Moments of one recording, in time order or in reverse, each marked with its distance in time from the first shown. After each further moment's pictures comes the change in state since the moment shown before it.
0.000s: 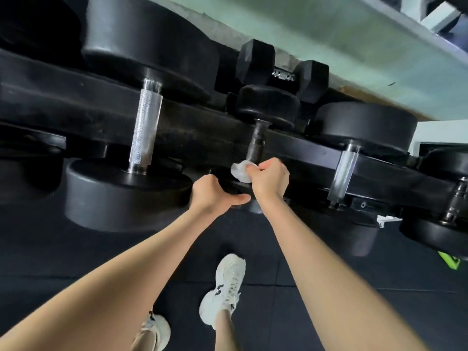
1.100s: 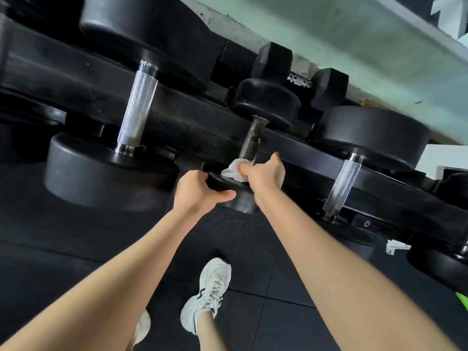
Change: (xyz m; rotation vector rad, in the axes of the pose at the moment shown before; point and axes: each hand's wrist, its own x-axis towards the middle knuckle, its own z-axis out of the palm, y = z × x) left_hand -0.012 0.001 0.022 -0.135 0.189 -0.041; right_hand 0.013 0.003 -0.017 0.250 -0.271 0.154
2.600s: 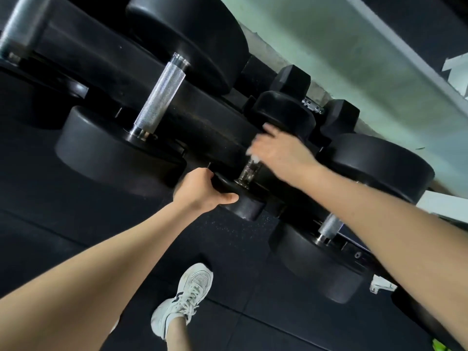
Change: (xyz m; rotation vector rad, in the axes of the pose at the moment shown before) left_hand 0.002 -0.004 0.000 0.102 0.006 0.005; right_hand 0.065 -0.045 -0.037 -1.632 -0.256 -1.863
